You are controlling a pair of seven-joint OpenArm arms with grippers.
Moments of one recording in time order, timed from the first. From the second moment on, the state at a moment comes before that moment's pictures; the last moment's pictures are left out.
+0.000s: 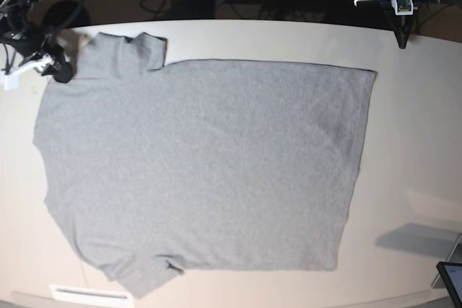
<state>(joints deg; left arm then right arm) 45.1 -11.9 -27.4 82.9 -0.2 -0.9 -35.7 -12.5 1.8 53.2 91.3 48.7 26.0 -74.1</state>
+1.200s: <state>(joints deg) 37.7 -14.5 -27.7 87.2 -39.9 -23.0 3.5 -13.0 1.6 46.7 90.9 48.7 25.6 -74.5</state>
